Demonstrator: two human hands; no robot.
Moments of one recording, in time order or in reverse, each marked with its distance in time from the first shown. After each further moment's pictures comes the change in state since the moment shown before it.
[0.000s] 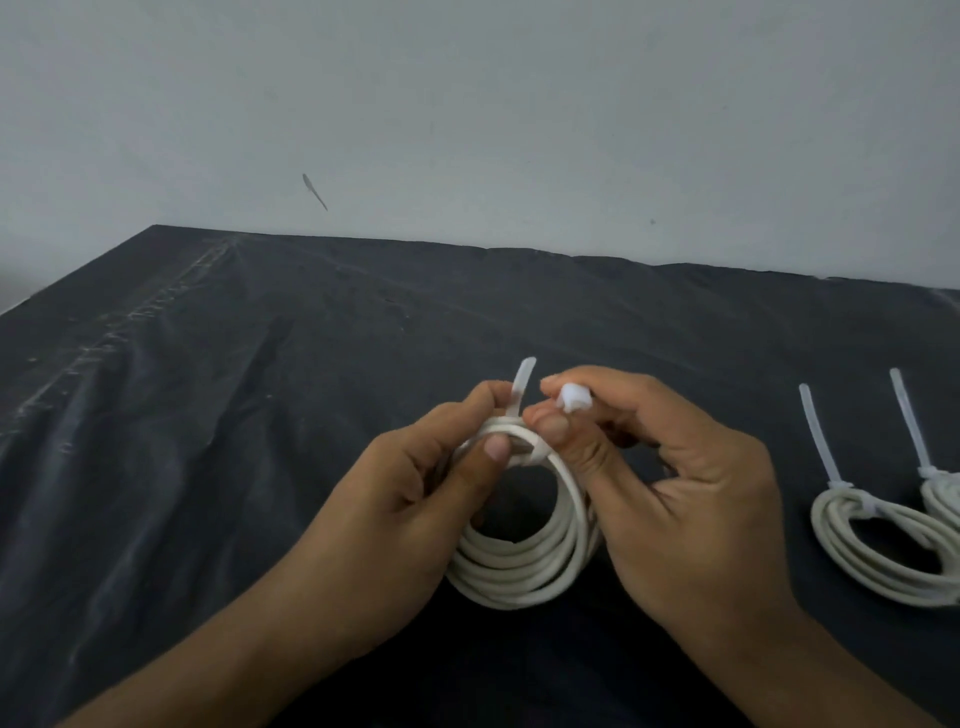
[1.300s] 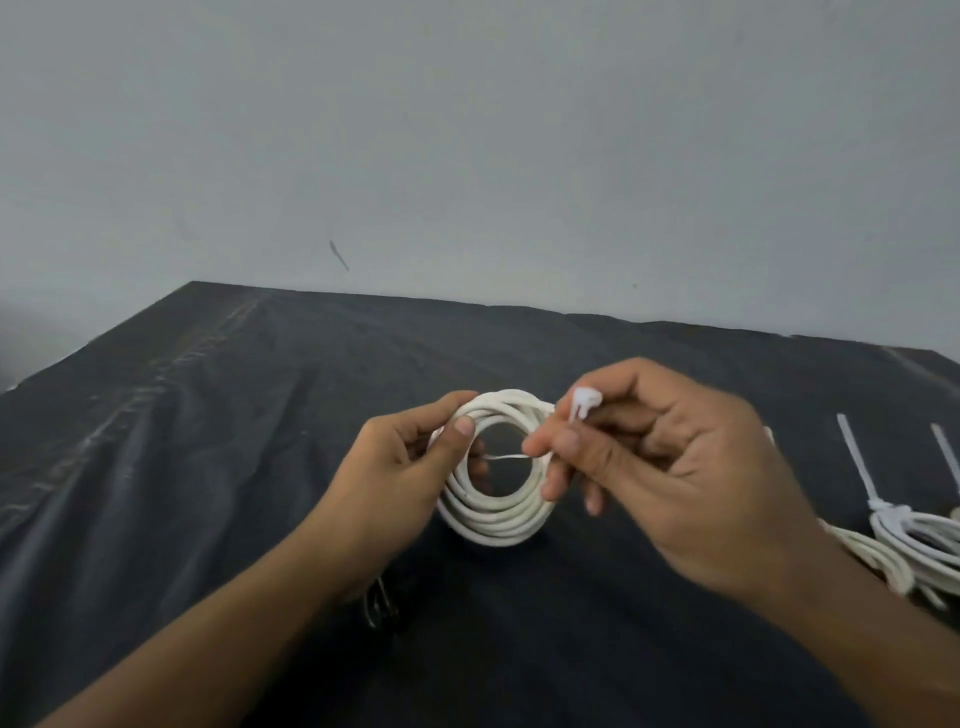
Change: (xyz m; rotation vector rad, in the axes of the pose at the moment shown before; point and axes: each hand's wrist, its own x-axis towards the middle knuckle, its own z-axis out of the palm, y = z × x) left_hand 0.012 0.001 -0.022 -0.069 0.189 -0.171; right_hand 0.028 -0.022 -0.028 0.363 -0.361 0.069
